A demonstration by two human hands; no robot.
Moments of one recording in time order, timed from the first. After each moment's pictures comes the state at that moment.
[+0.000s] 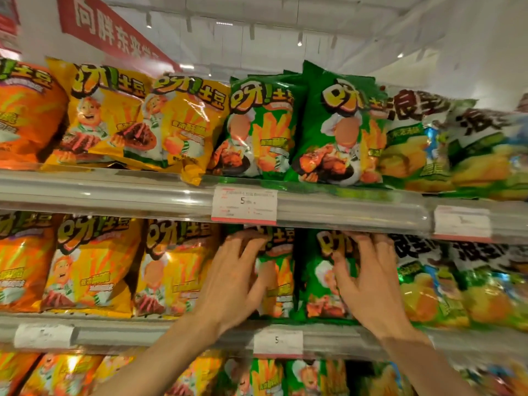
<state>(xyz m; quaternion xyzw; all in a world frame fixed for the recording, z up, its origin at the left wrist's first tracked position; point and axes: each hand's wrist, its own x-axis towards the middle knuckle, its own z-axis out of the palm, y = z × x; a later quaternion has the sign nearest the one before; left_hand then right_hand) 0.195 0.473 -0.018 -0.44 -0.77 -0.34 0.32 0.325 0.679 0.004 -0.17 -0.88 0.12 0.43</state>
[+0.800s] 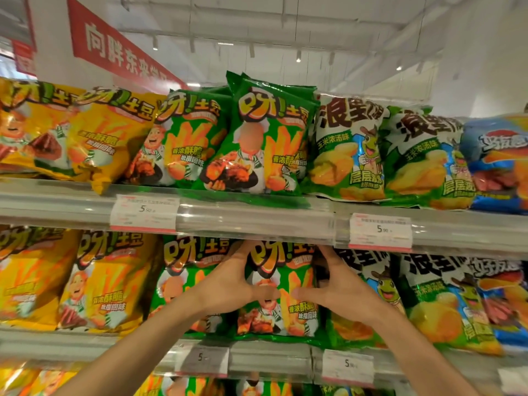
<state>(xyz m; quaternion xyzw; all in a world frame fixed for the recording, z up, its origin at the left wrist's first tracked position) 0.227 0.590 0.018 -0.43 -0.80 -0.41 -0.01 0.339 0.800 0.018 -0.05 -0.90 0.41 0.15</state>
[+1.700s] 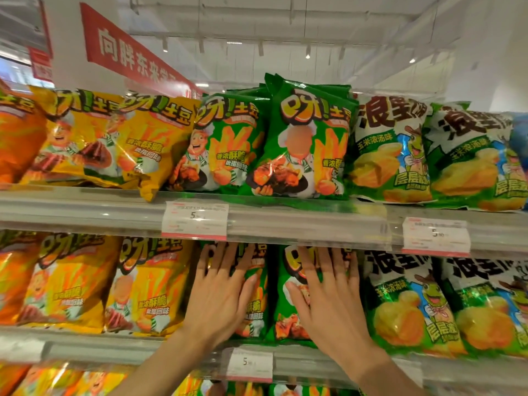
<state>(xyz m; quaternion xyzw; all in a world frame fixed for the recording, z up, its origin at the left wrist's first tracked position) 0.193 0.521 -0.032 -0.34 -0.87 -0.11 0.33 0.309 0.707 -0.019 -0.11 -0.93 -0.05 0.34</state>
